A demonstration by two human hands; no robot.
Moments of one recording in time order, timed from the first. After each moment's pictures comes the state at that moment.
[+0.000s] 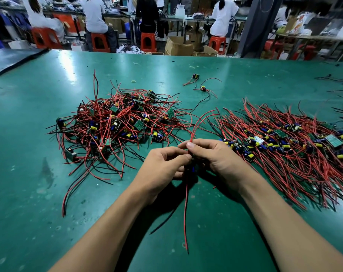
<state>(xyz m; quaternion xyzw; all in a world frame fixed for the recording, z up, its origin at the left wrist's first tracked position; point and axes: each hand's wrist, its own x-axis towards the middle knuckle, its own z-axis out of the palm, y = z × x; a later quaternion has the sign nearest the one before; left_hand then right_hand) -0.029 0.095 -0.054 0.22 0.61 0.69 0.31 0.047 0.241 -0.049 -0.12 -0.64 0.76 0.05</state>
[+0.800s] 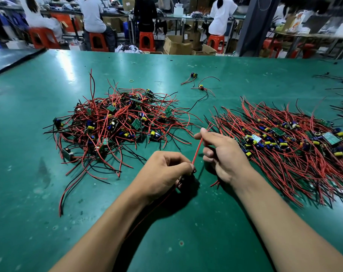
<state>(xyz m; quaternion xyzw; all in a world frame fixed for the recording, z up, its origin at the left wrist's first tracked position) -0.019 0.087 -0.046 0.30 0.67 0.60 0.31 0.030 0.251 -0.052 -0.24 -0.55 0.77 0.21</state>
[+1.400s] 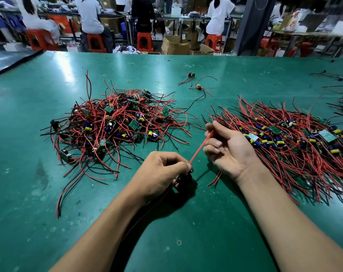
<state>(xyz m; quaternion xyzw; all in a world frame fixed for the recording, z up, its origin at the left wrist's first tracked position) -0.019 0.086 -0.046 0.30 0.68 0.60 0.30 0.040 0.267 -0.031 -0.22 -0.31 0.91 0.16</state>
